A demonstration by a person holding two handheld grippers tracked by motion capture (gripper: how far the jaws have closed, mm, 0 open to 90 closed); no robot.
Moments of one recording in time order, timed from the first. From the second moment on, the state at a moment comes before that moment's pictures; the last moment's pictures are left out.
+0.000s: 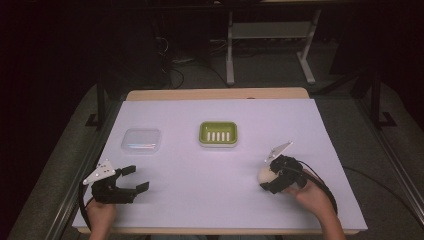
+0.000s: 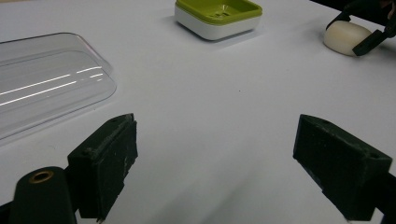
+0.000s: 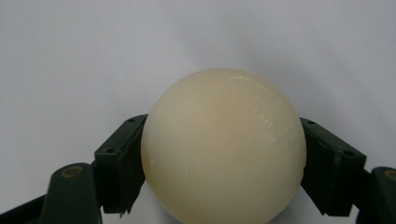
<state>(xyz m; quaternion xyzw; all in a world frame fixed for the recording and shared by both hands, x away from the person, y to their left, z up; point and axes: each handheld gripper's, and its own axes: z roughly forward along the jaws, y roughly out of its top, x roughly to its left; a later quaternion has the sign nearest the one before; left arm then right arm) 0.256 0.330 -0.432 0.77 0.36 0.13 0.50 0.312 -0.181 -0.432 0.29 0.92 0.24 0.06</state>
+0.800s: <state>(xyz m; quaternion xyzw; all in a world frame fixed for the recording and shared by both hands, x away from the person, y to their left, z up) 0.256 0.332 -0.432 0.77 0.36 0.13 0.50 0.310 -0.187 -0.421 0.30 0.91 0.28 0.05</state>
